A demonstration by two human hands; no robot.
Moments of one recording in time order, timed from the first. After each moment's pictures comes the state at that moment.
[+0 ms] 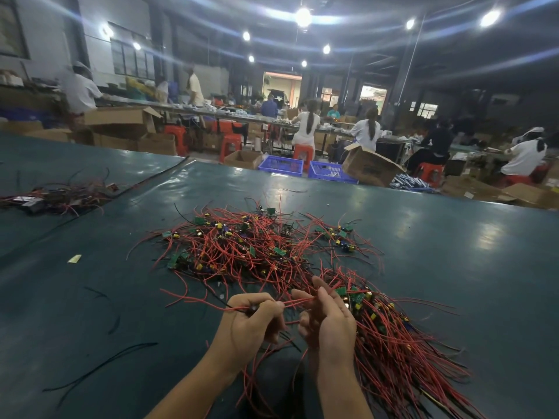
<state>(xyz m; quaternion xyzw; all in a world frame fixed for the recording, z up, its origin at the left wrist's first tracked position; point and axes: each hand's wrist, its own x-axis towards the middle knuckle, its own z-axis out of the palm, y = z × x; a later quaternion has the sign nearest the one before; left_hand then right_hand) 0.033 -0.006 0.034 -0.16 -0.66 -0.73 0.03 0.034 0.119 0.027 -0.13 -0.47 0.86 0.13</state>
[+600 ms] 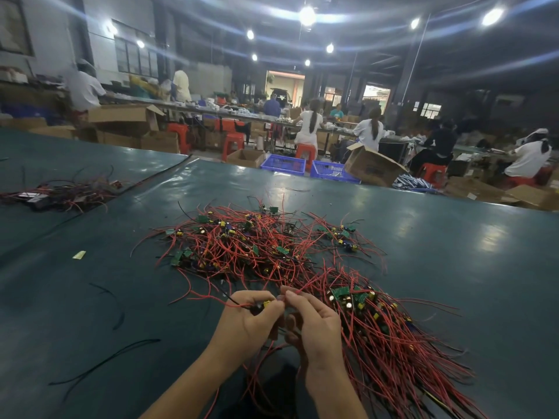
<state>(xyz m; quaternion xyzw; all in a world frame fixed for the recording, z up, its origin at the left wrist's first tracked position) 0.028 -0.013 0.032 -0.16 -0.71 -0.68 0.06 0.042 0.103 0.029 -0.10 -0.57 0.82 0.06</state>
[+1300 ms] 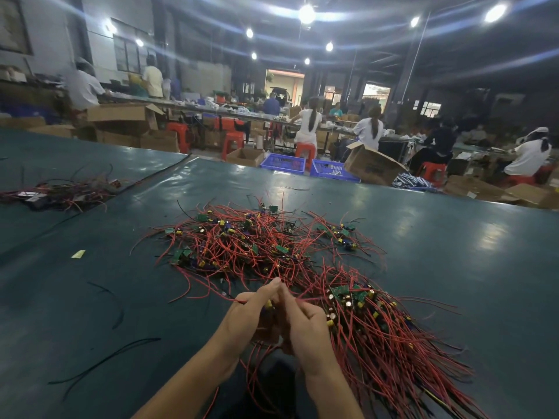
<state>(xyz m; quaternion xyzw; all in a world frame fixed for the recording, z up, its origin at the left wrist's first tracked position) 0.029 -0.011 0.037 -0.09 -0.64 -0.76 -0.09 0.041 0.095 0.023 -0.02 -0.65 0.76 0.05</state>
